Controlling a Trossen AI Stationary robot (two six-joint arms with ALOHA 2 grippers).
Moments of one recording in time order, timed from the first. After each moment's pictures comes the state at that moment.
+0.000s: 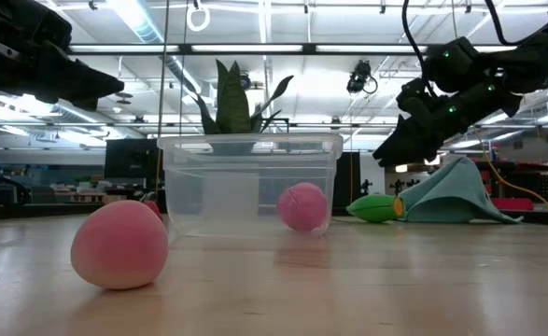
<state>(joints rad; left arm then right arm) 0.00 0.01 0.08 -0.13 -0.07 0.07 -0.58 1.09 0.32 0.27 -0.16 0.09</state>
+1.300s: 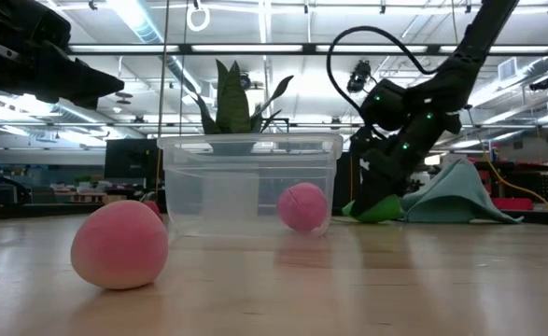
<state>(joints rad) 0.00 0.01 0.08 -0.12 -0.07 0.10 -0.47 1.63 0.62 0.09 -0.14 0.07</state>
